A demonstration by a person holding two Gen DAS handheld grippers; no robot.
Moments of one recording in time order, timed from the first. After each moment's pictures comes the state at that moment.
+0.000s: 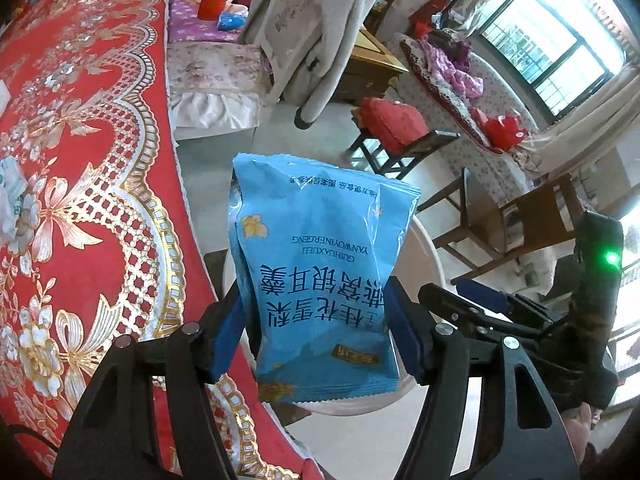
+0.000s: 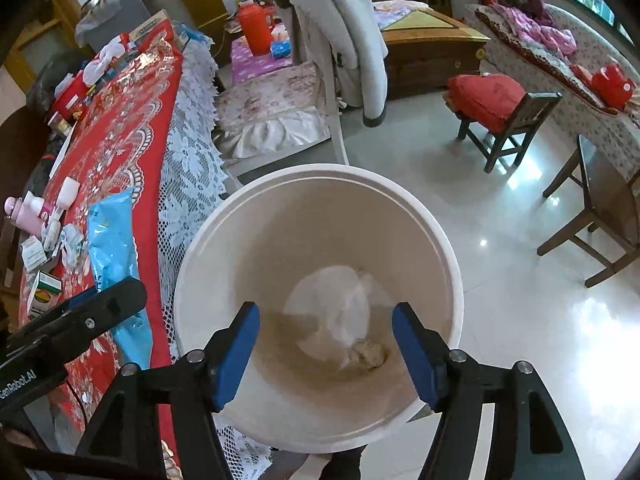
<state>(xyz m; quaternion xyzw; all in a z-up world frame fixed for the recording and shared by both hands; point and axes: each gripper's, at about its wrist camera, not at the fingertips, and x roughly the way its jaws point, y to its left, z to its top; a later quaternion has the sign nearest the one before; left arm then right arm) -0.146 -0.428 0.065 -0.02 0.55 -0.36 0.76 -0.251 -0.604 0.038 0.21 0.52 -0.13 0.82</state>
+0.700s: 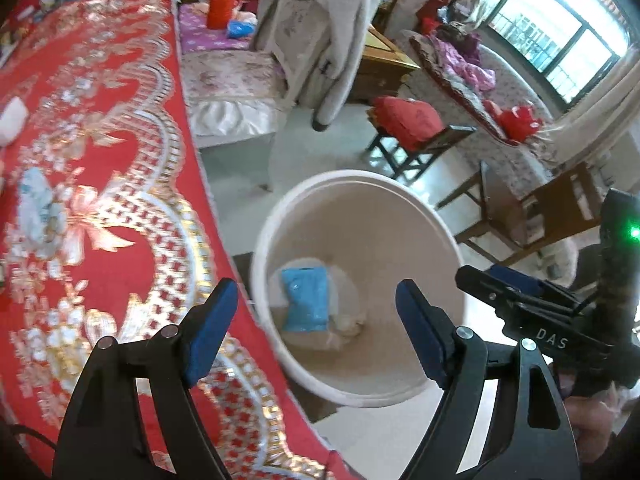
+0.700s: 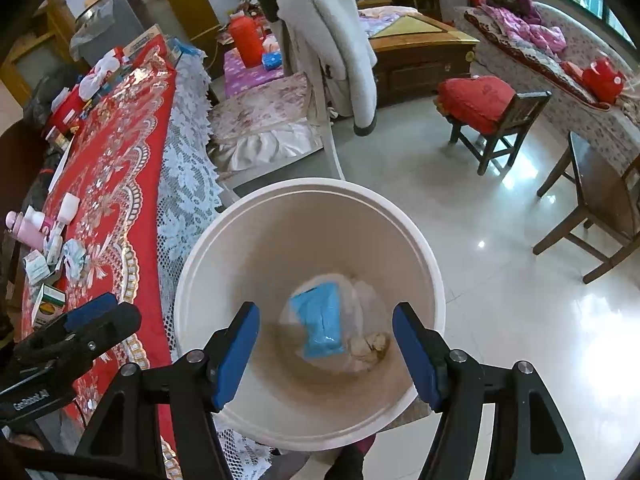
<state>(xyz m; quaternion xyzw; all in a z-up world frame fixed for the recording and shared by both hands) -0.153 -0.419 0.070 0.03 0.53 -0.32 0.78 -0.256 -0.609 0.048 0.22 0.51 -0.14 0.82</state>
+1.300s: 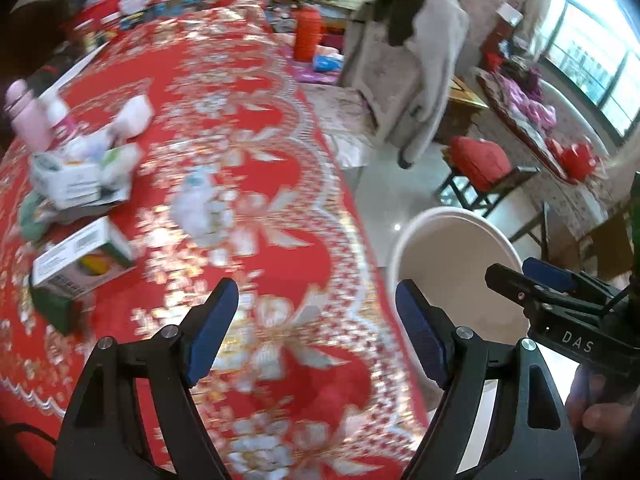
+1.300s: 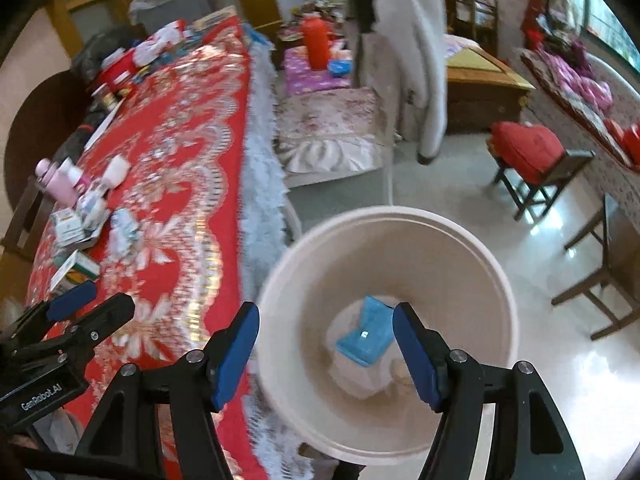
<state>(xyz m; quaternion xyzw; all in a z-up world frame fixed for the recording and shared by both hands) -0.140 -0.316 0.089 0.03 0.49 -0.20 0.85 -0.206 -0.518 0.075 0.15 0.49 -0.06 0.86</state>
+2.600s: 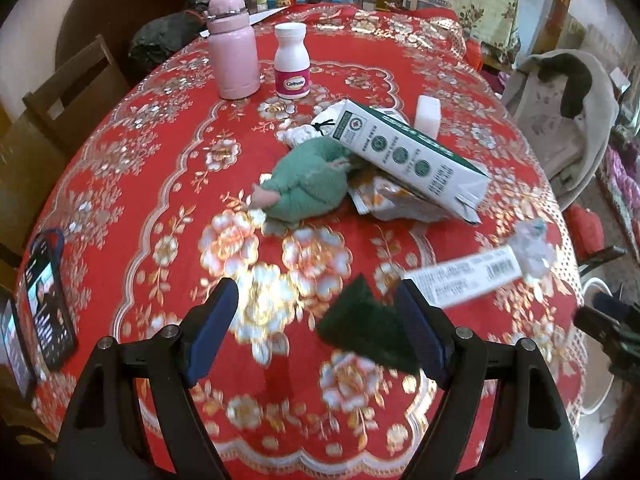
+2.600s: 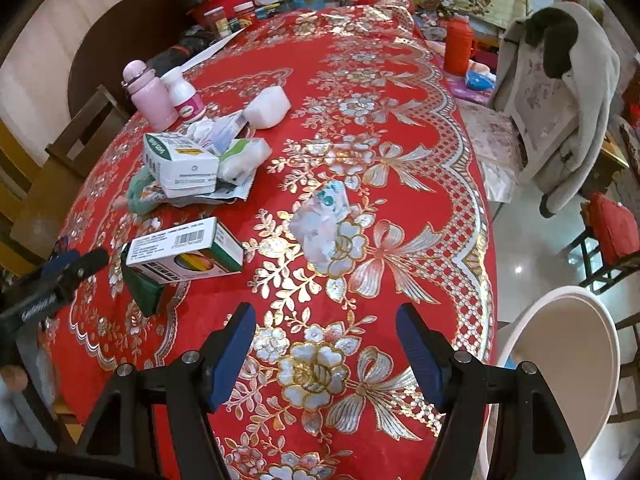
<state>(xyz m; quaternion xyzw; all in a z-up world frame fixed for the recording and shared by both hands) -0.069 -0.061 0.076 -0.01 0.49 -0.01 0.87 -0.114 -0.329 0.075 0.07 0.52 0.07 0.85</state>
